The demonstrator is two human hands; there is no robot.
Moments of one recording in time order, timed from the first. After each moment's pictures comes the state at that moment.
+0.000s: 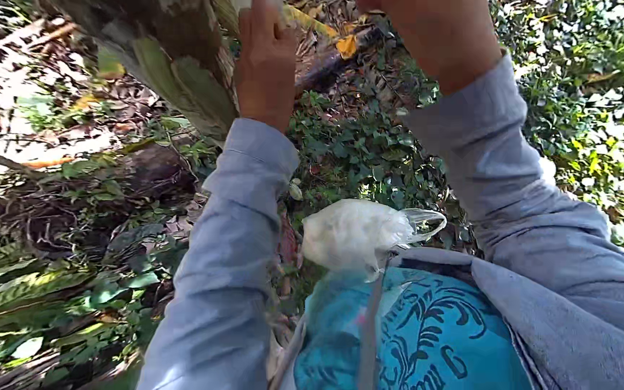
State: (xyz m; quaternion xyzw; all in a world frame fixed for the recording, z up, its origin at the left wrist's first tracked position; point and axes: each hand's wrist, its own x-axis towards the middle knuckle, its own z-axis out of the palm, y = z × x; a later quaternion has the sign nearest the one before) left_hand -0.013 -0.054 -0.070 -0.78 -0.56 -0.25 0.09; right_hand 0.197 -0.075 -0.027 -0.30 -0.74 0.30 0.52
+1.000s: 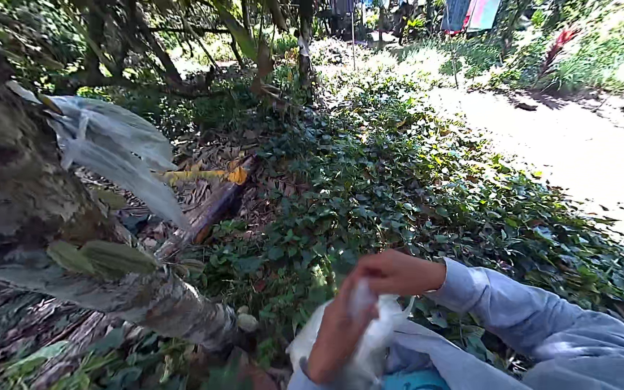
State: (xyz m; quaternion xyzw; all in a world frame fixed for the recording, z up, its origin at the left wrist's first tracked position) left_hand 0.046 -0.293 -0.198 -0.76 -0.20 -0.26 -0.56; right_hand 0.251 -0.348 -0.133 -0.50 -0.71 0.38 0.32
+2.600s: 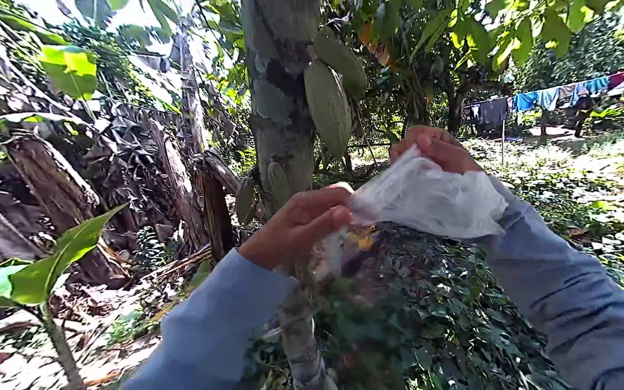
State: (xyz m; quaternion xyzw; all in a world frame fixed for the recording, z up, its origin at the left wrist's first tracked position) left_hand -0.034 -0.216 0.160 -0.92 -0.01 -0.34 -0.18; right_hand 0.255 -0.166 0.162 0.08 -0.82 0.28 0.50
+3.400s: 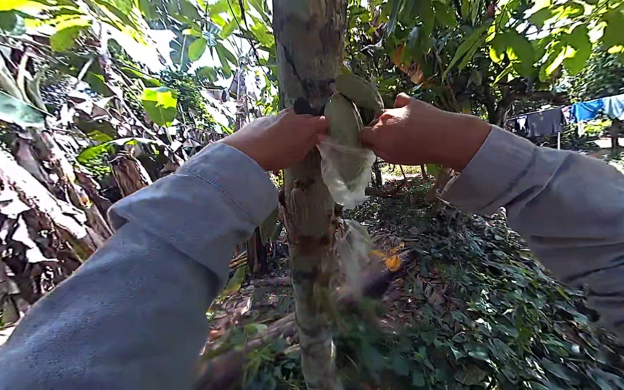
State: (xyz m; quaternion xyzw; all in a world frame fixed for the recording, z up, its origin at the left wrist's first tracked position) left_hand -0.025 -0.200 0.320 -0.81 -0.44 -0.06 0.38; right_hand 0.201 -0.187 0.272 -0.38 -0.81 -0.41 0.17
